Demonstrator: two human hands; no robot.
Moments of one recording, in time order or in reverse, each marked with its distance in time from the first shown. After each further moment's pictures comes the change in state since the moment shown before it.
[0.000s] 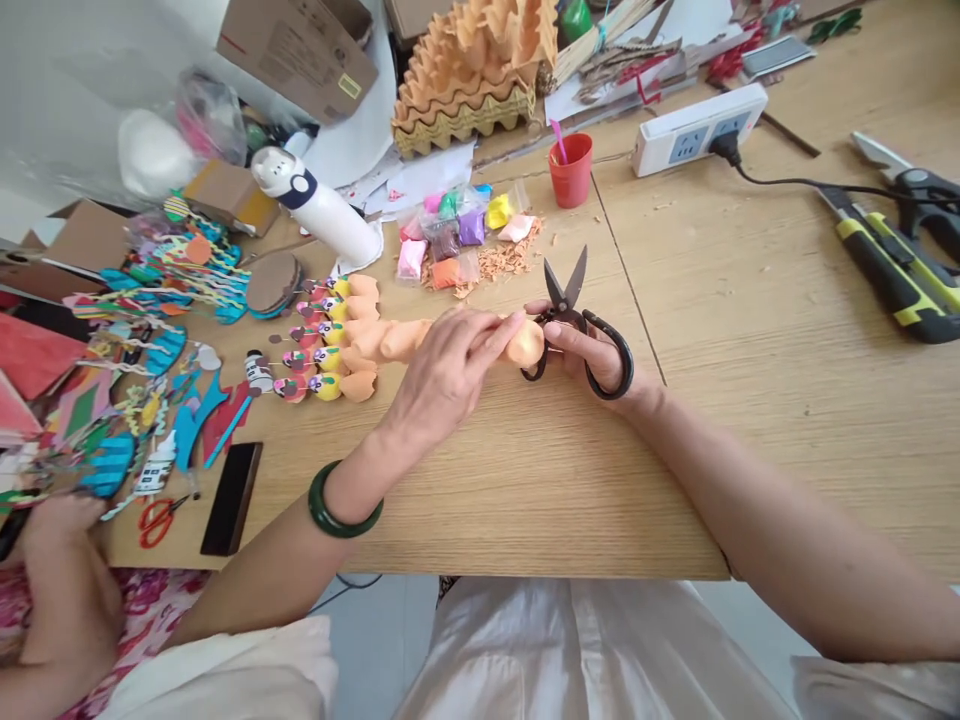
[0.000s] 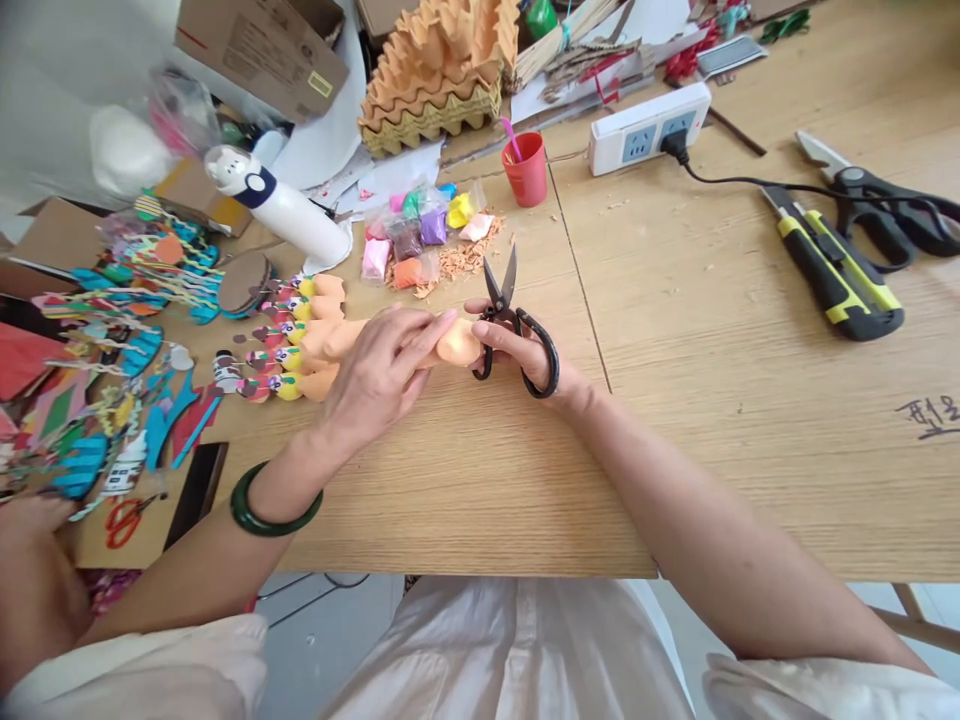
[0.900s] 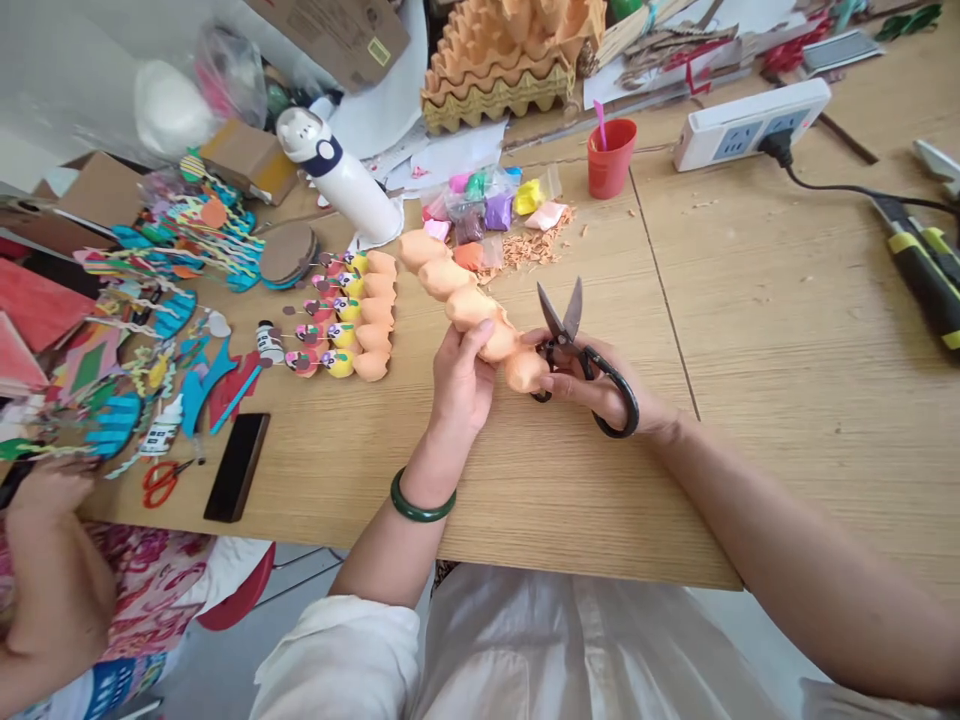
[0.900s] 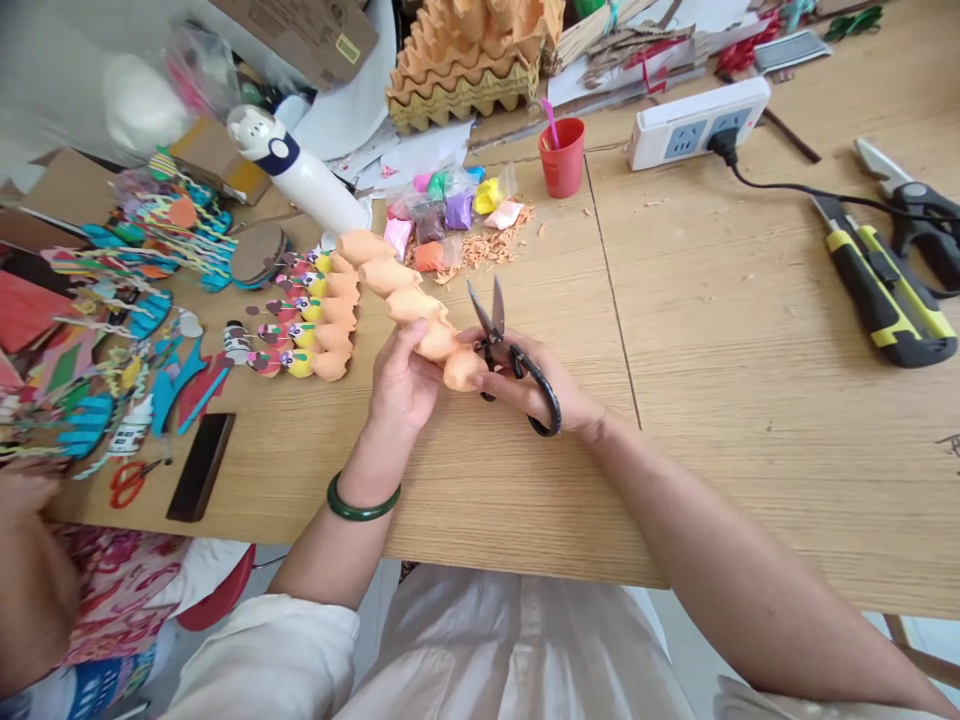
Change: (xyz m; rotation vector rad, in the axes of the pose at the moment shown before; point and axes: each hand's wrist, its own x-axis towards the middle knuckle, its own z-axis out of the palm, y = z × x) left_hand 0.010 0.031 0.042 -1.665 0.790 -1.173; right_hand -0.017 0.004 0.010 -0.320 -0.215 -0.033
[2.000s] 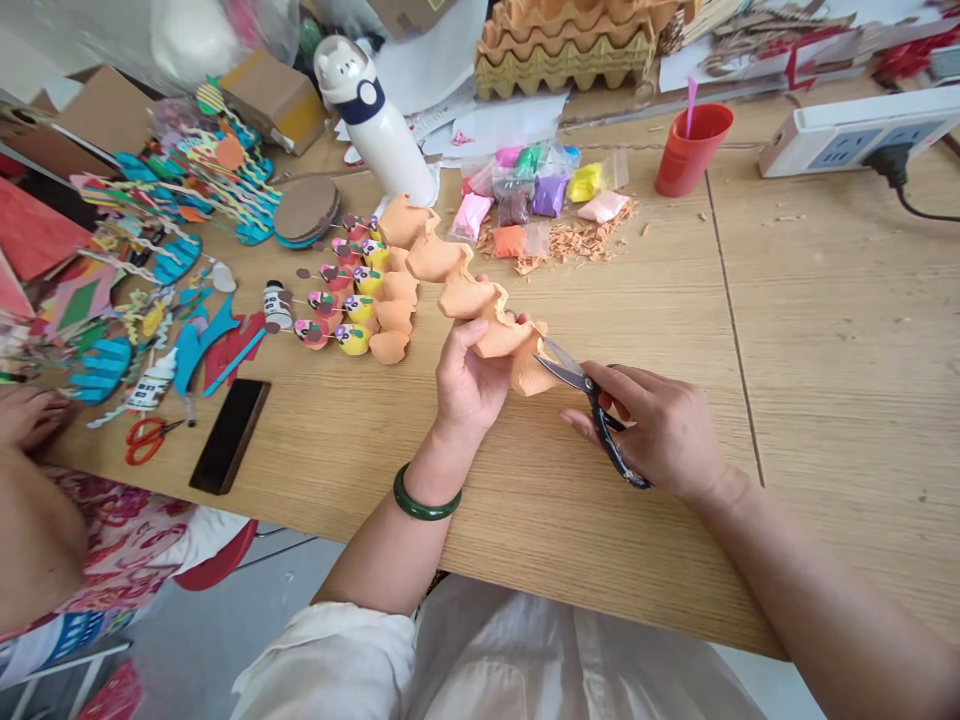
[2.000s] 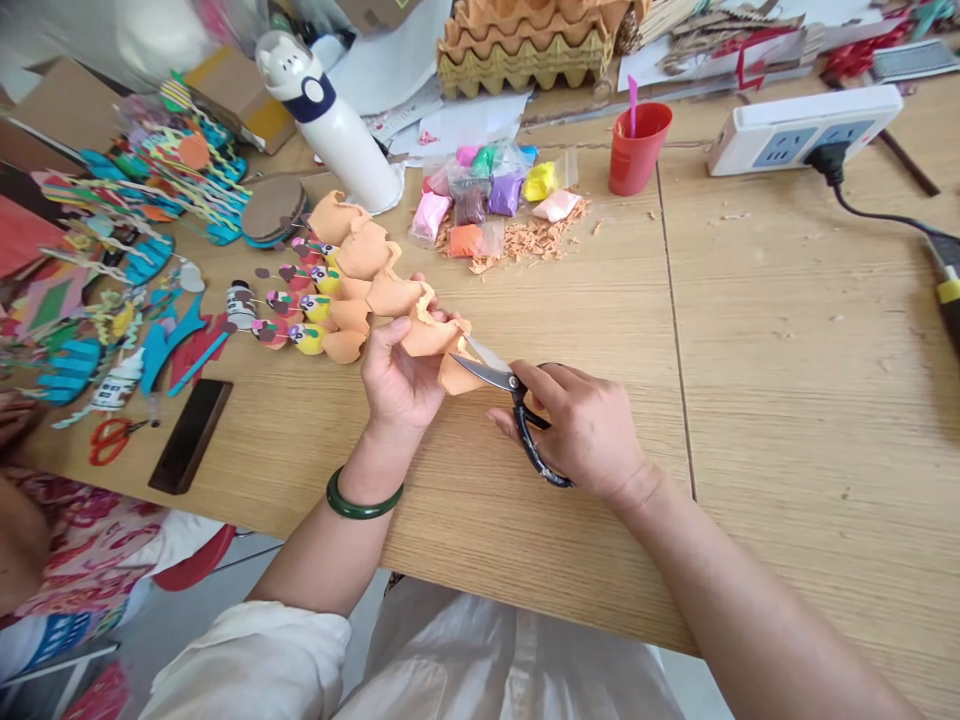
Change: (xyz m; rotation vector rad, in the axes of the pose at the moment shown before) left_hand 0.013 0.005 -0.029 0.018 -0.058 0.097; right_hand -0.013 -0.010 0.015 -1.362 0.123 -0.338
